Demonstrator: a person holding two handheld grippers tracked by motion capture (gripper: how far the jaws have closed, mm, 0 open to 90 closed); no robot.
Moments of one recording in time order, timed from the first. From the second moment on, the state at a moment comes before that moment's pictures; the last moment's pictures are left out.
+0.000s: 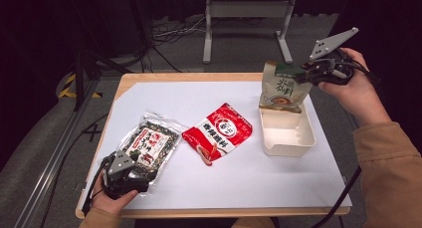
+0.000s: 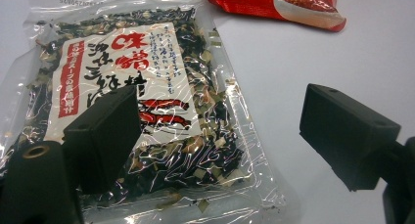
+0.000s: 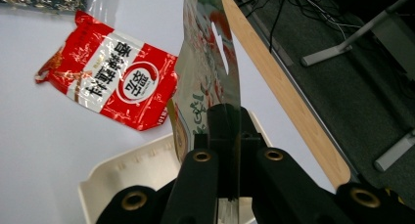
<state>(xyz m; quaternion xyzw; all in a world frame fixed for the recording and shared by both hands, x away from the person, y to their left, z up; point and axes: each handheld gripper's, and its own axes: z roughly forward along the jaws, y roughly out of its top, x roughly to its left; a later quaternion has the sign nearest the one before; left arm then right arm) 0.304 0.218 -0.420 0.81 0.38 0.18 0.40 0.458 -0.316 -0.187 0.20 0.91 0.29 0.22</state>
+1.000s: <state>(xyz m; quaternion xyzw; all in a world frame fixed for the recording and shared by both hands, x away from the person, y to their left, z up) 0.306 0.217 -0.421 0.81 0.39 0.18 0.40 0.514 -0.340 -0.201 0.18 0.90 0.30 0.27</state>
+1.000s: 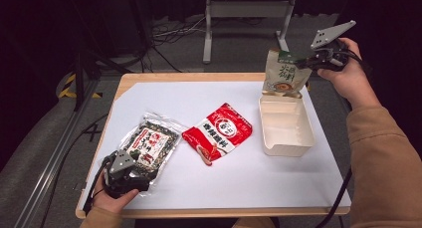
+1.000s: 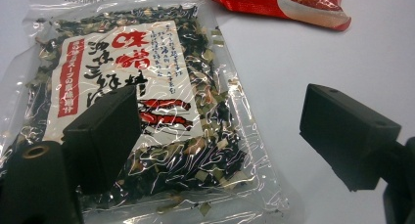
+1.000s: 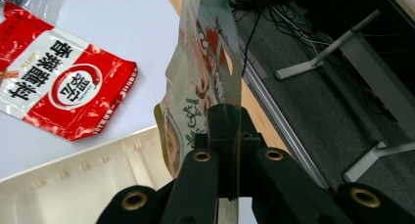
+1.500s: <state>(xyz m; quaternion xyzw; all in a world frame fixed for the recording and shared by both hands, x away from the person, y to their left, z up) 0.306 0.217 -0.425 0.81 0.39 0.18 0.39 0.539 -0.341 -0.226 0.18 0.90 0.28 0.27</state>
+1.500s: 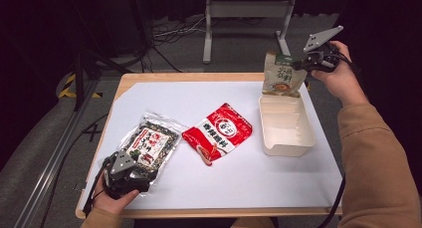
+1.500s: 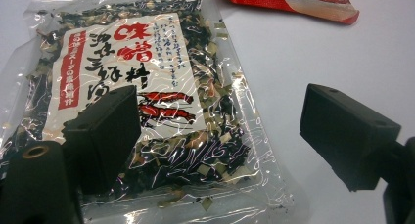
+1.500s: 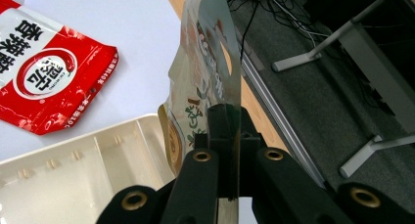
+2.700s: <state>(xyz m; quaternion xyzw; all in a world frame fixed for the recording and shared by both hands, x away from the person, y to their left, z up) 0.308 0.214 -0.426 0.82 0.39 0.18 0.38 0.545 -0.345 -0.278 0.21 0.91 0.28 0.23</state>
